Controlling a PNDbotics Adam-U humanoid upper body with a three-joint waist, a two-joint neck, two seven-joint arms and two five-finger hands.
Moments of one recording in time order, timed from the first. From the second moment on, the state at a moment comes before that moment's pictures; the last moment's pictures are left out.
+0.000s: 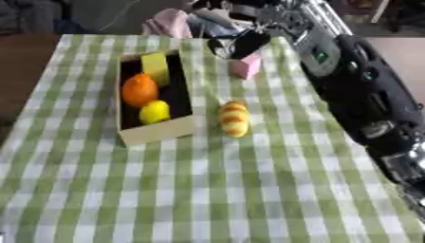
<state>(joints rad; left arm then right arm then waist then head) -0.11 0.12 0.06 -1.93 -0.17 0.00 0.23 -1.02 -0.40 0.30 -1.28 0.73 -0.21 0.60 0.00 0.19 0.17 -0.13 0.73</state>
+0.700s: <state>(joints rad) -0.11 0.12 0.07 -1.92 -0.18 0.00 0.23 -0.82 -0.50 0.36 -1.41 0.62 -0.17 0.70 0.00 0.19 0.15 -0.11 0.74</state>
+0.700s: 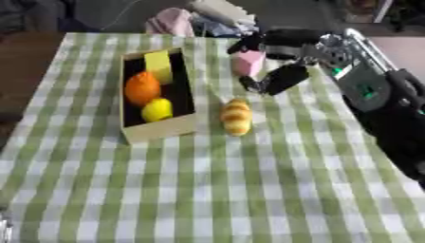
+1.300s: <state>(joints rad) -0.11 0.12 0.07 -1.92 -0.18 0.01 0.20 -0.79 -0.47 0.38 -1.31 0.61 -0.18 0.73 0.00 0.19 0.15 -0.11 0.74</state>
